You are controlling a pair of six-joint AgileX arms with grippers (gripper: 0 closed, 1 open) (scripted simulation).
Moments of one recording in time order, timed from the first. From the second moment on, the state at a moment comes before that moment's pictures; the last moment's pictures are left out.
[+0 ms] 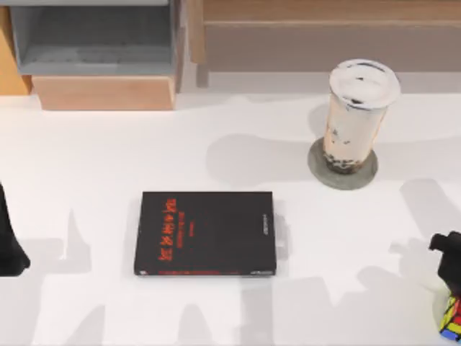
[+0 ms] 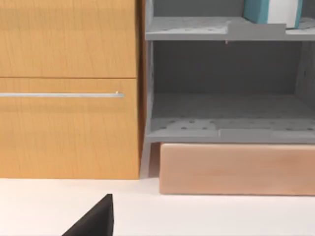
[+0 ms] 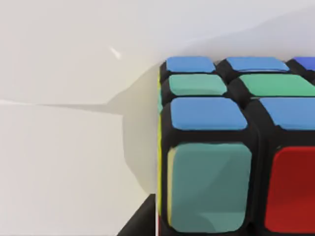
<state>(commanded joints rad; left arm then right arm) 0.00 0.00 0.00 0.00 0.00 0.00 0.21 1.40 0.72 -0.89 0.00 0.68</state>
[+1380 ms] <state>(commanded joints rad) 0.00 0.00 0.00 0.00 0.00 0.00 0.21 1.36 0.86 -0.96 0.04 0.67</state>
